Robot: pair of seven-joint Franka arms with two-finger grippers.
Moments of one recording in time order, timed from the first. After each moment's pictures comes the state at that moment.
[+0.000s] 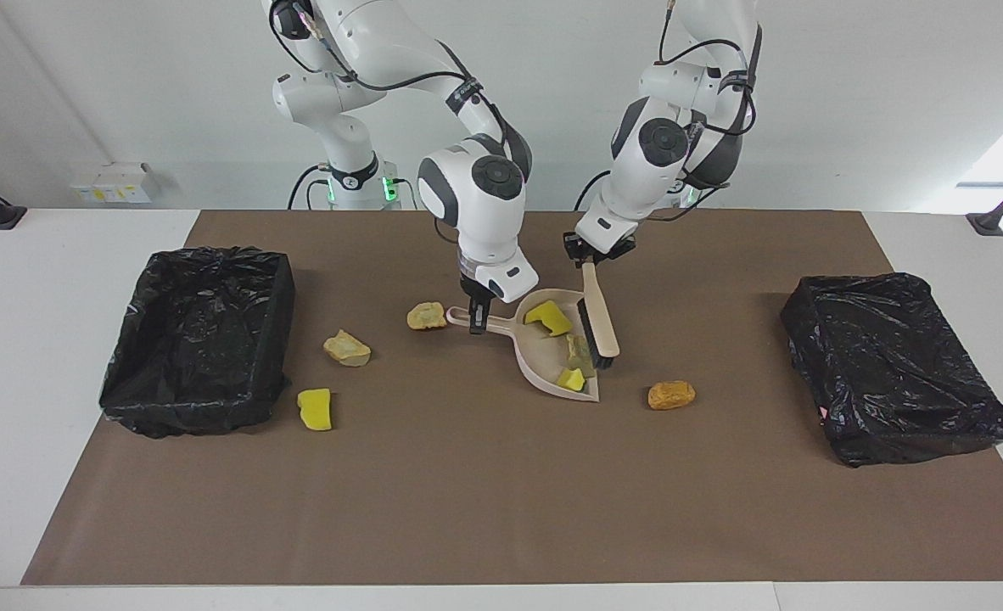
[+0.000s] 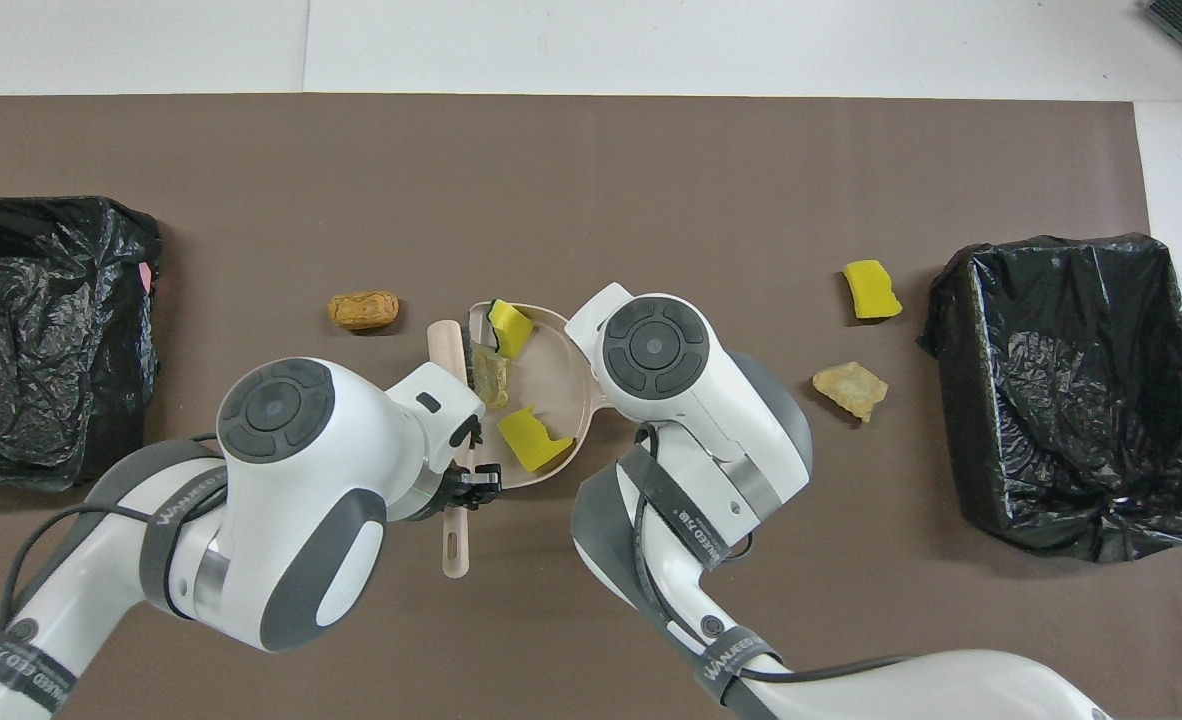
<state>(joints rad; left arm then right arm) -0.43 -0.05 -0.10 -2.15 -0.26 1.99 -0.45 0.47 0.32 0.10 -1.79 -0.15 2.06 -0.86</state>
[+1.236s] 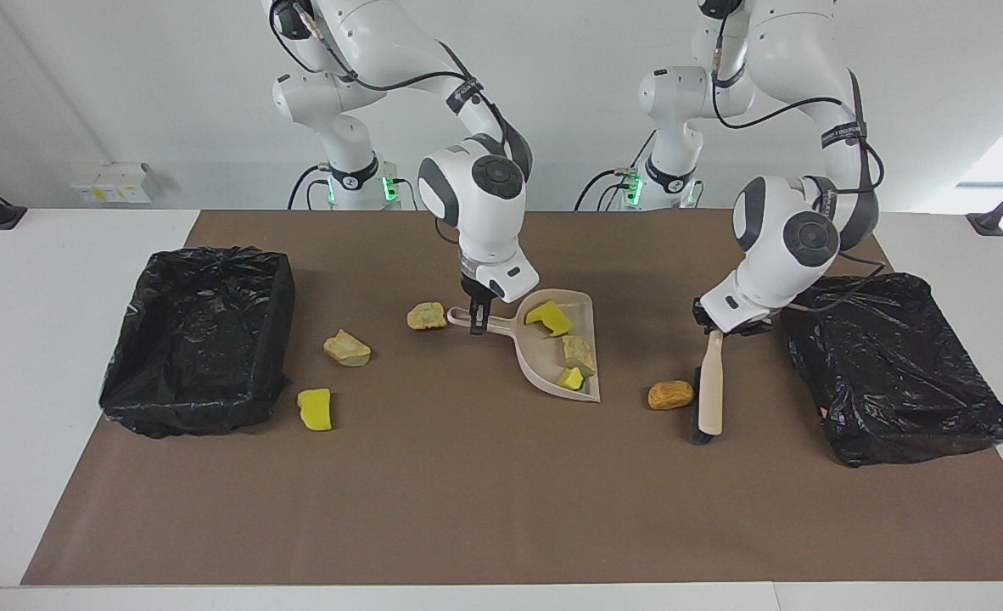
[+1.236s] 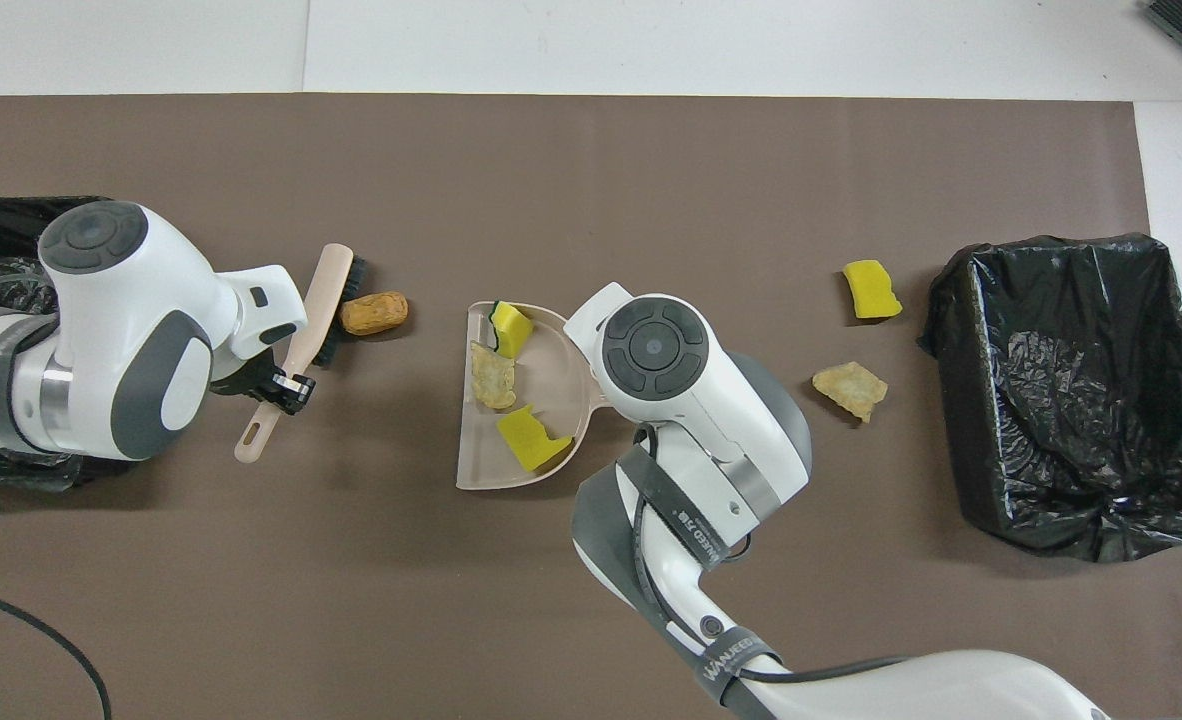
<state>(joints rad) -0.09 0.20 -0.12 -1.98 0.00 1.94 0.18 0.47 0.32 0.10 -1.79 -0.15 2.07 -0.85</state>
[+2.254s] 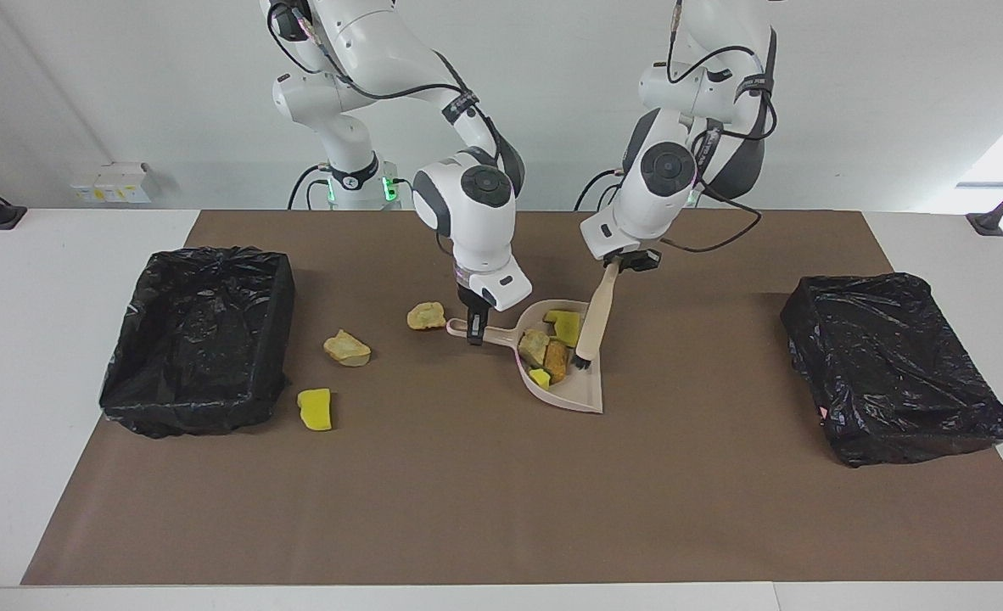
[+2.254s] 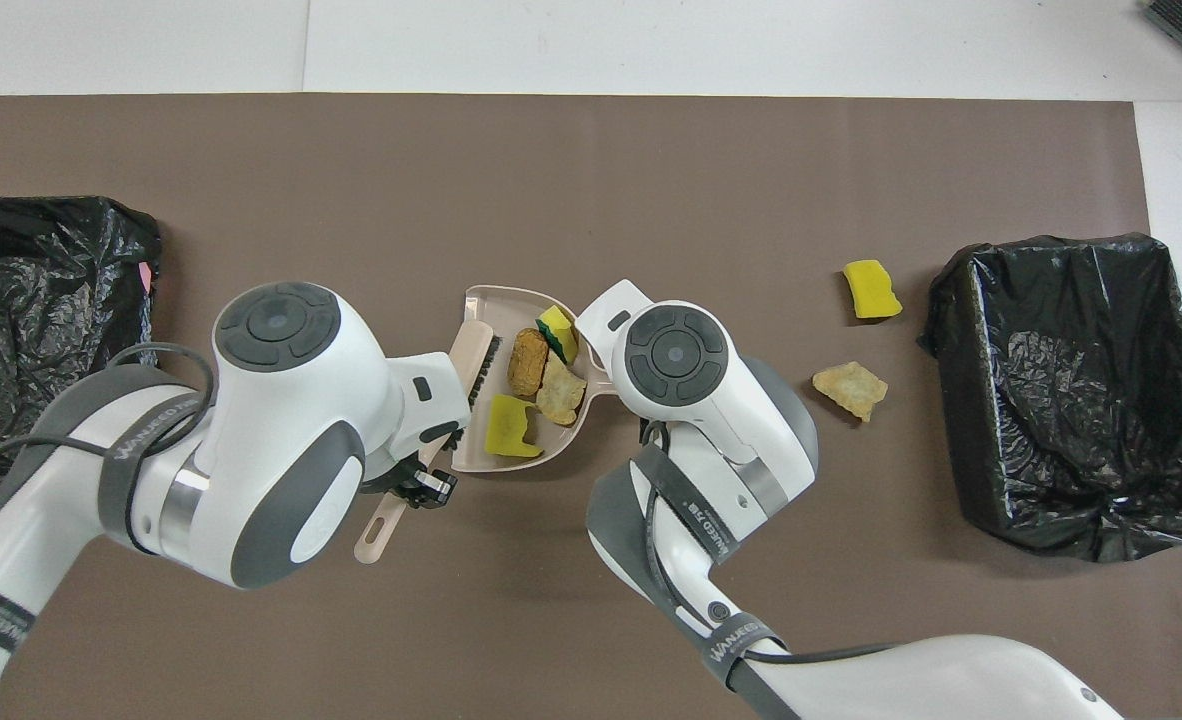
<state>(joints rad) -0.39 0.01 -0.10 -1.99 -0.12 1.74 -0.02 0.45 0.33 0.10 -1.84 -0.15 2.19 -0.86</state>
